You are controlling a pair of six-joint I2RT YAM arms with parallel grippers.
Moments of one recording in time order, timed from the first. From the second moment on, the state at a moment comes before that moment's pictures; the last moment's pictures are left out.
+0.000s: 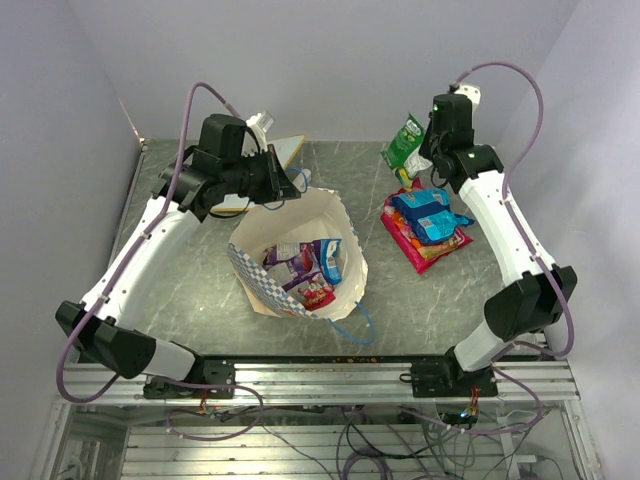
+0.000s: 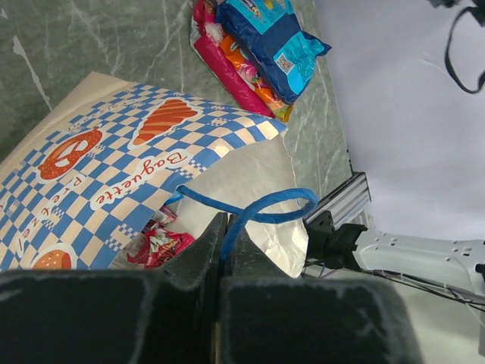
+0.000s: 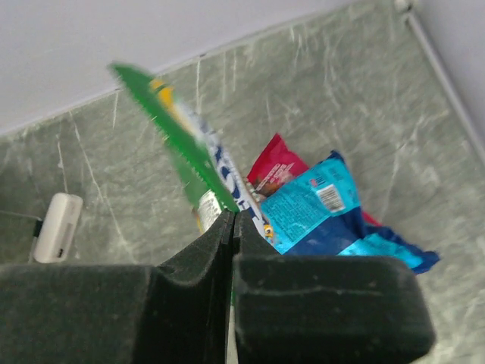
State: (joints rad) left arm -0.47 1.41 1.63 -0.79 0.37 -0.59; right arm 0.27 1.62 1.71 -0.59 0.44 0.33
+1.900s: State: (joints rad) left arm -0.45 1.48 1.69 -0.83 0.48 -0.48; right arm 0.08 1.27 0.80 -0.35 0.38 0.86
